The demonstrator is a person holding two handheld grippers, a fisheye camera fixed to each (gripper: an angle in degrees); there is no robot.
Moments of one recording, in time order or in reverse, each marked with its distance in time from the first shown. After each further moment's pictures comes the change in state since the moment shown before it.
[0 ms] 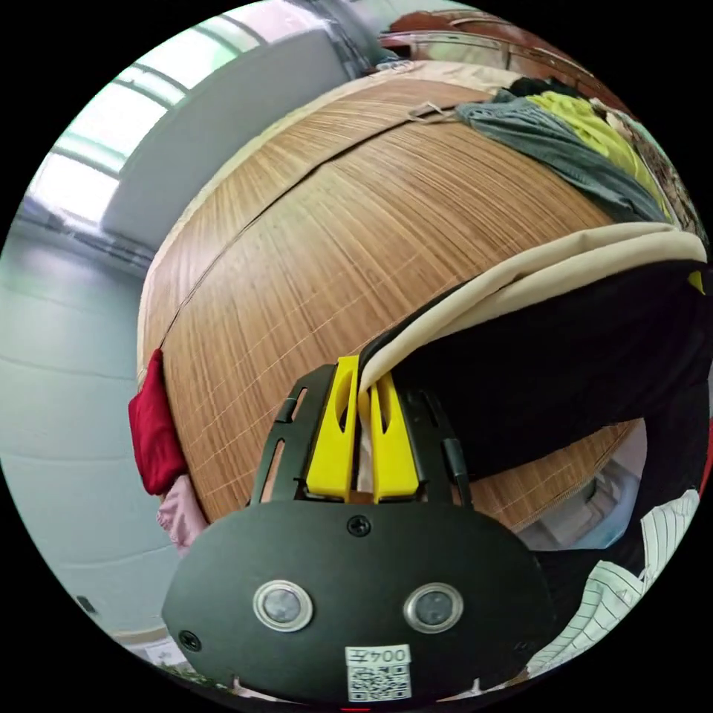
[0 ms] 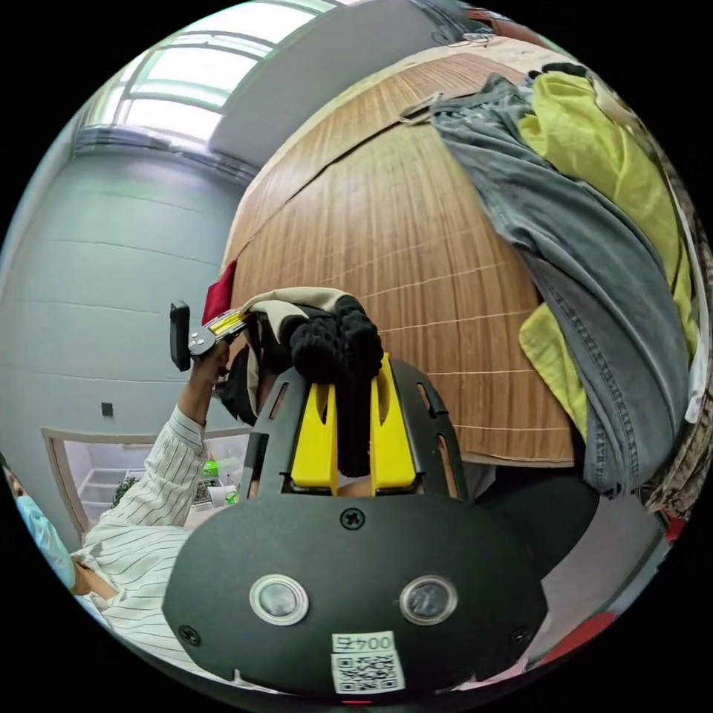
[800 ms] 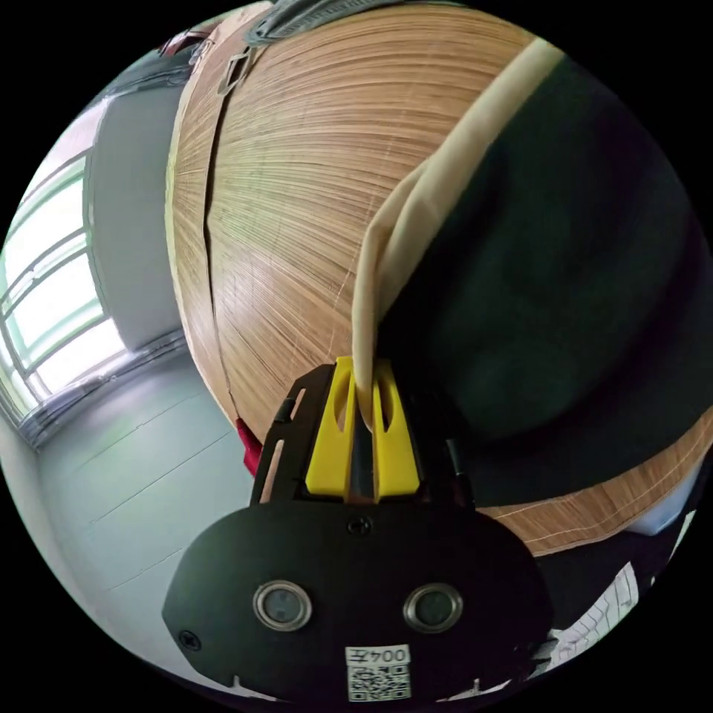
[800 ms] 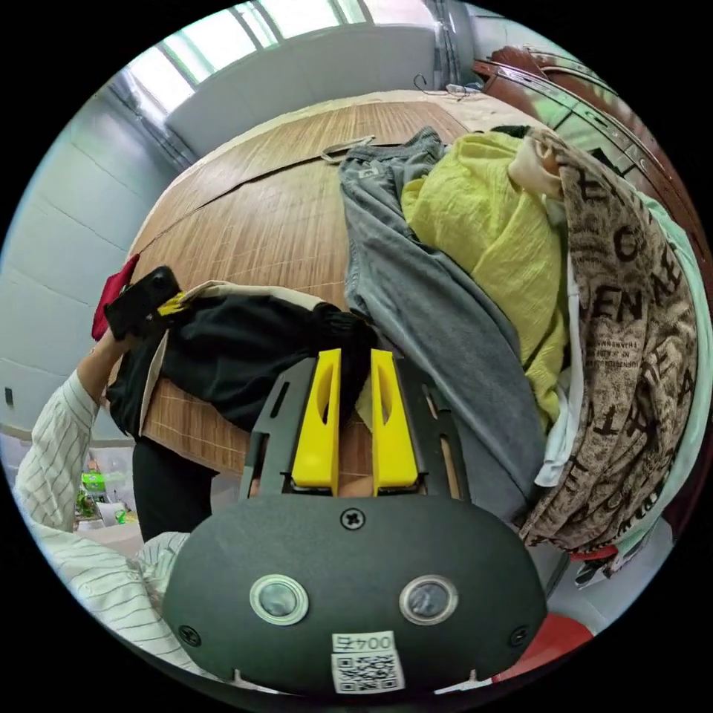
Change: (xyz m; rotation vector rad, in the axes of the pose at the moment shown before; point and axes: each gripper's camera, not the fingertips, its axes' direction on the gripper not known) left arm 0.081 -0.122 0.104 -0.291 -0.183 0.280; right arm 0.074 -0.013 0.031 0.107 0.392 -0.180
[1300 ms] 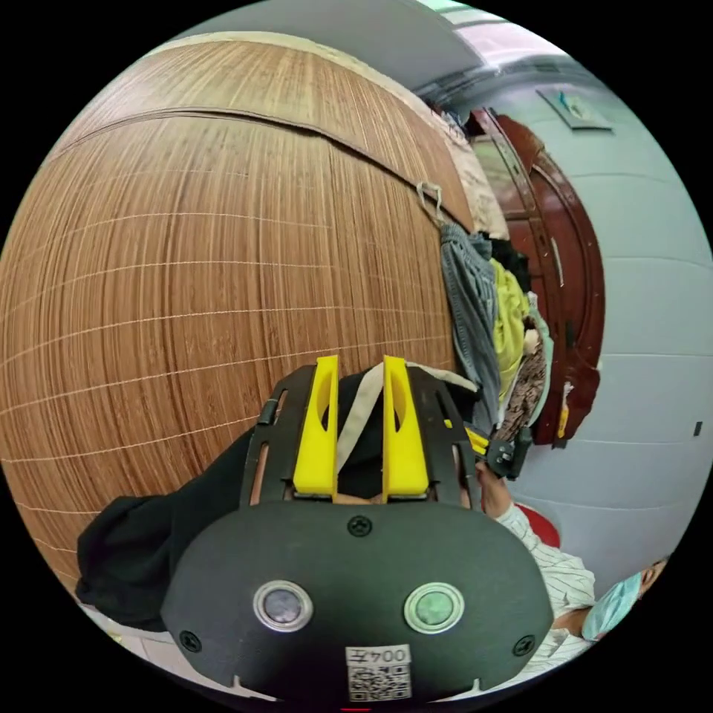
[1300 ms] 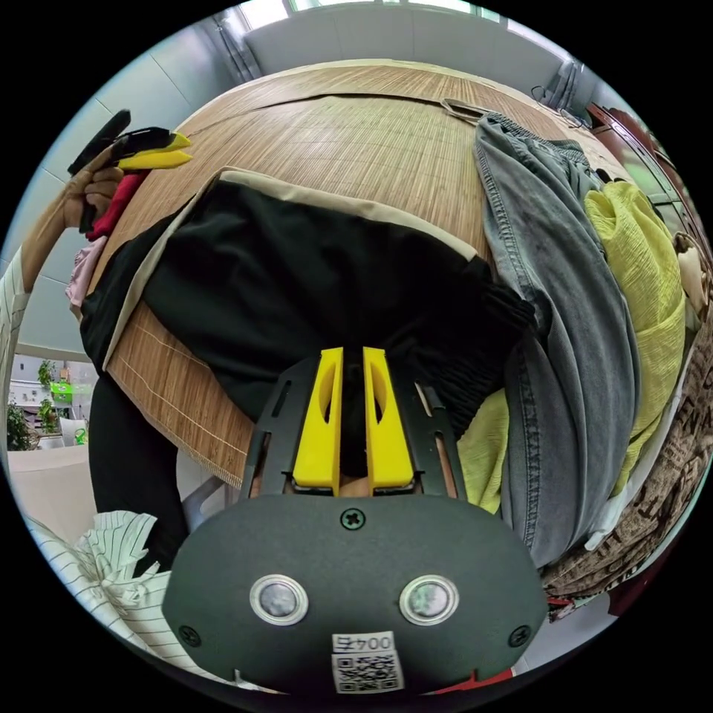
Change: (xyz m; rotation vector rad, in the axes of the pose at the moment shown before) left arm -0.208 0.224 0.157 0.520 1.339 -0.725; right arm -0.082 0.018 0.119 -0.181 0.097 -0.217
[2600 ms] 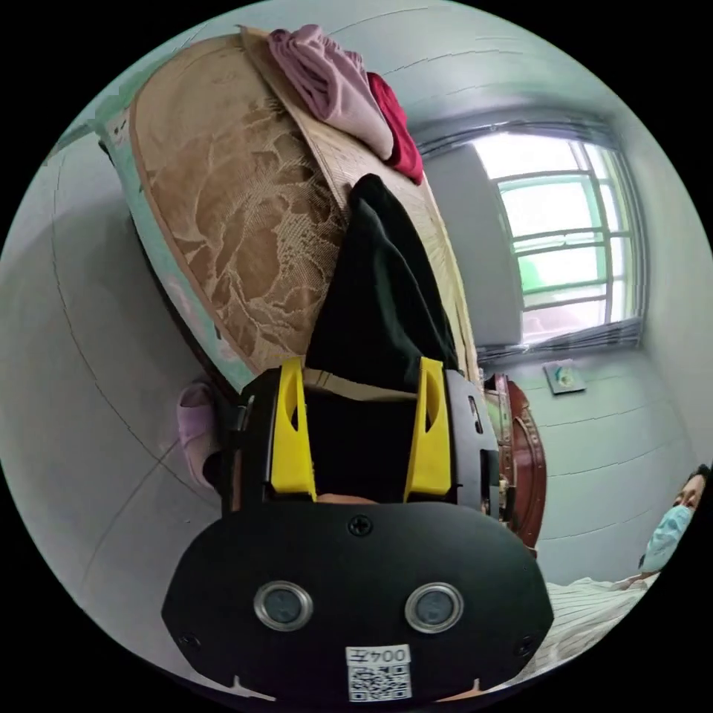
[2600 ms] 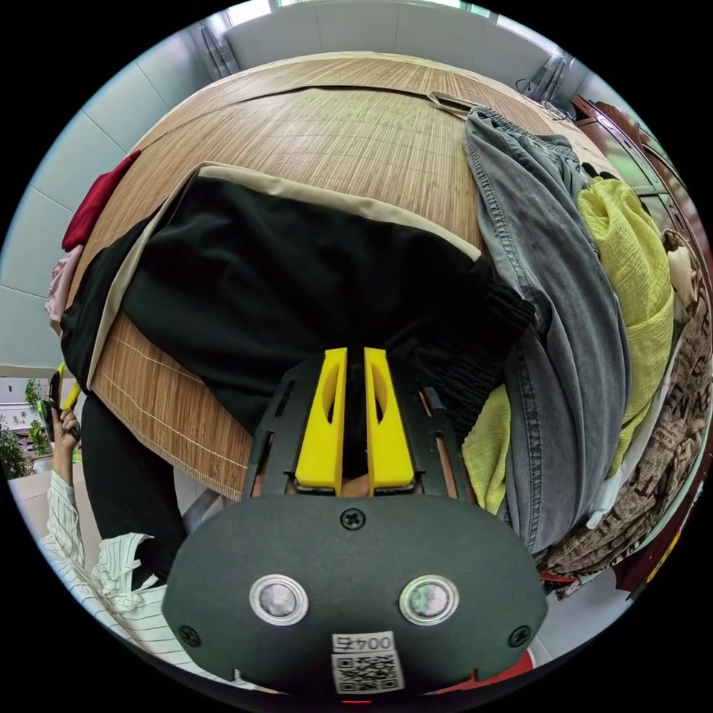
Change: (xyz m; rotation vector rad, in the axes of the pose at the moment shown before) left arm -0.394 0.671 -0.334 0.797 0.141 -0.579; right arm -0.080 0.033 0.044 -0.022 0.070 0.060
